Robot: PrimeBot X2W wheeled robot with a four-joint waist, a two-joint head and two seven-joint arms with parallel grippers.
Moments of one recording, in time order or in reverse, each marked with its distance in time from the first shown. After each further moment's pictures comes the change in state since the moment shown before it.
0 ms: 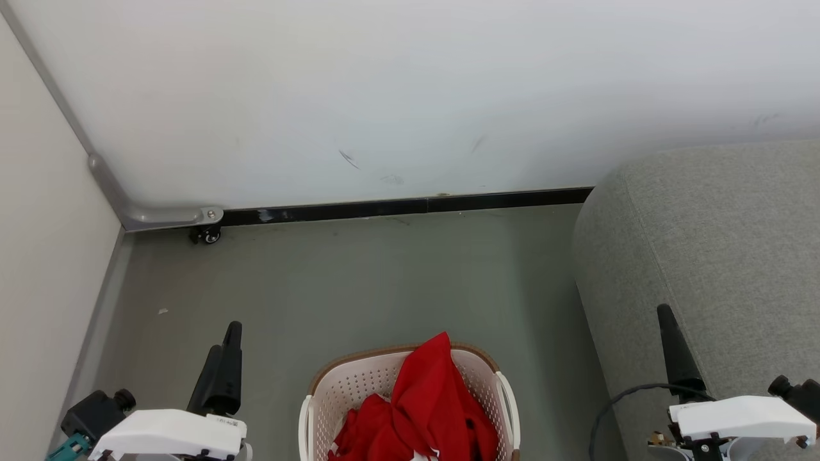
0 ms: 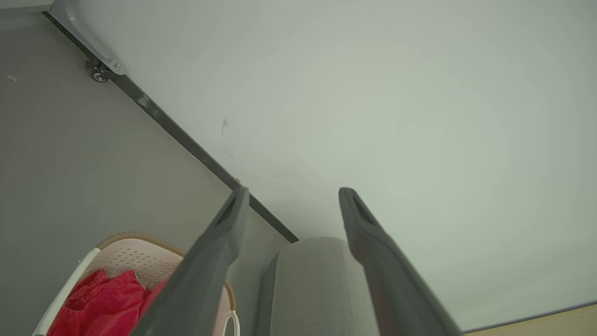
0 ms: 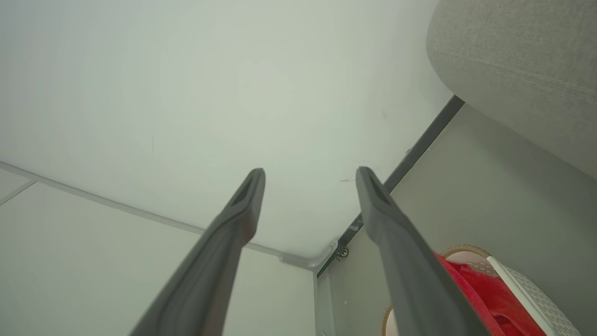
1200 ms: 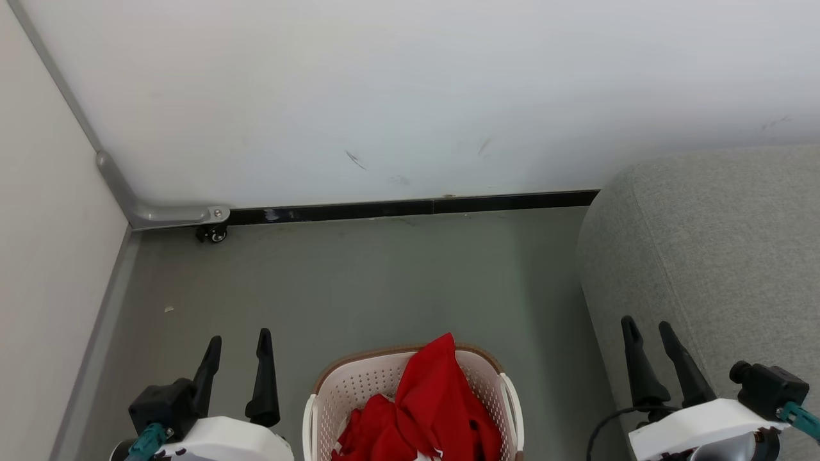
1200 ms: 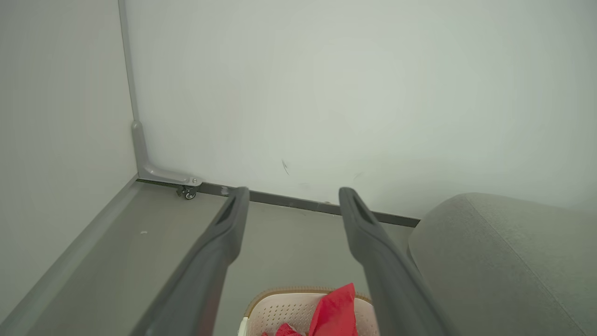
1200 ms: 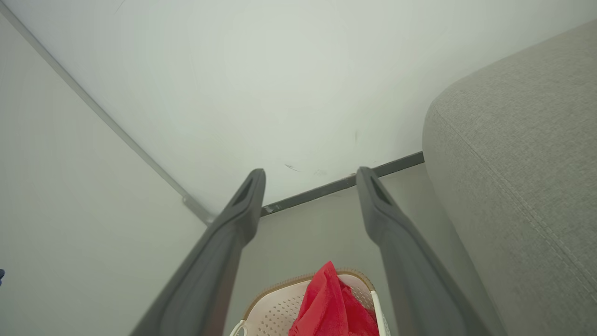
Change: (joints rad) left arm -0.001 0.036 -0.136 0.012 0.699 0.136 -0.131; right arm -0.002 0.007 0.006 0.036 -0.661 0.000 -0.059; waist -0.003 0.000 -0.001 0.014
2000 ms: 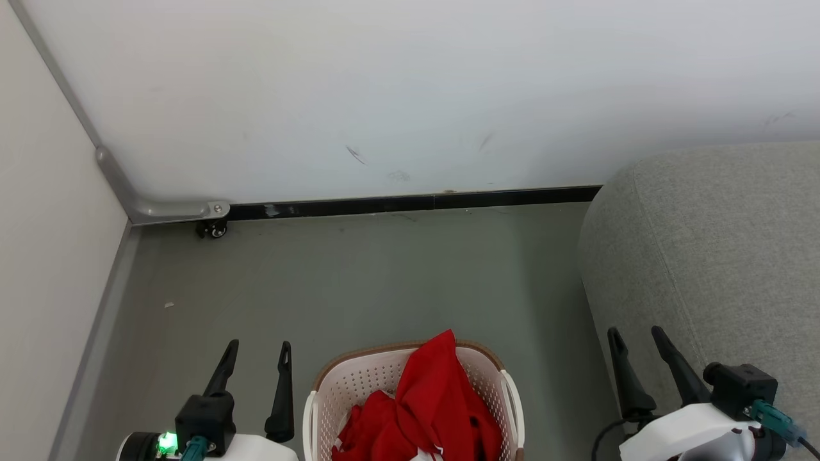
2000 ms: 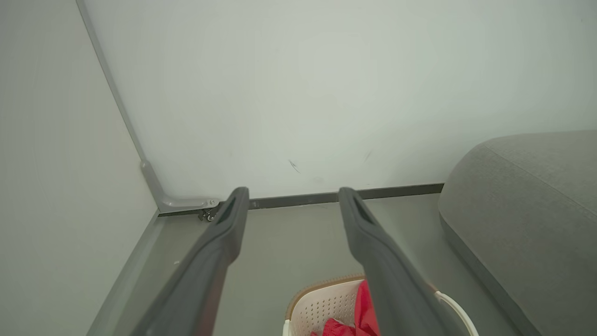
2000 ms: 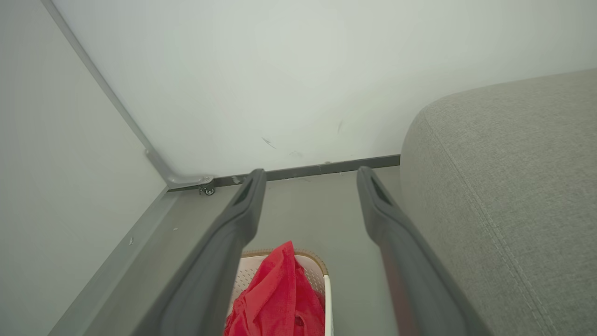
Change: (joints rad) left arm -0.001 0.000 -0.027 0.071 0.263 0.058 -0.067; right arm -0.001 0.026 -0.030 0.026 -0.292 0.000 0.012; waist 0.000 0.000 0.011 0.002
